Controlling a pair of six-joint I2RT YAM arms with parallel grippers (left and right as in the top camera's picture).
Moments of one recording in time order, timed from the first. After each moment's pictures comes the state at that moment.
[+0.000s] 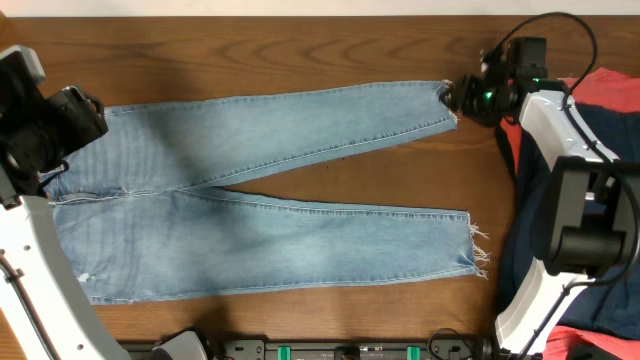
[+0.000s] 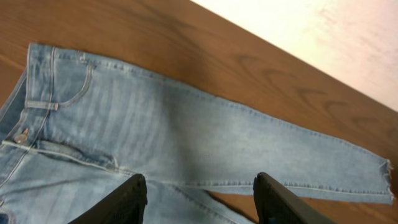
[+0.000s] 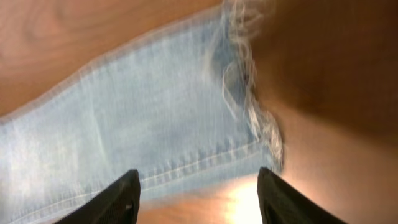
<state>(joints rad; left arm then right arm) 0.49 1.38 1.68 -1.15 0.33 -0.09 -0.08 2.04 1.50 -0.61 -0.44 0.29</state>
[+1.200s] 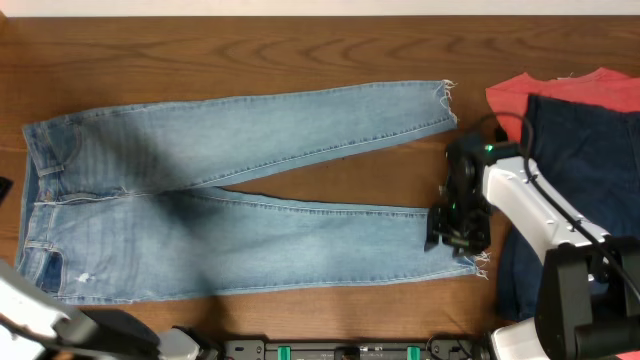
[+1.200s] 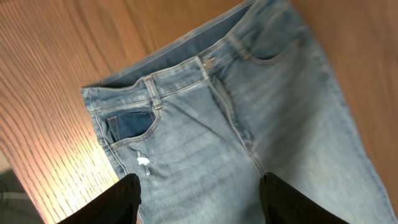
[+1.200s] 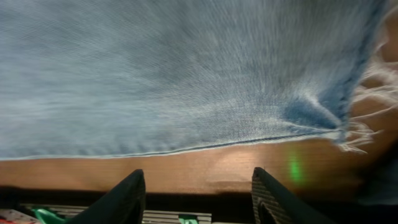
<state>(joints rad) 0.93 1.58 1.68 -1.25 0.09 -0.27 0.19 1.65 0.96 -1.18 -0.23 0.39</state>
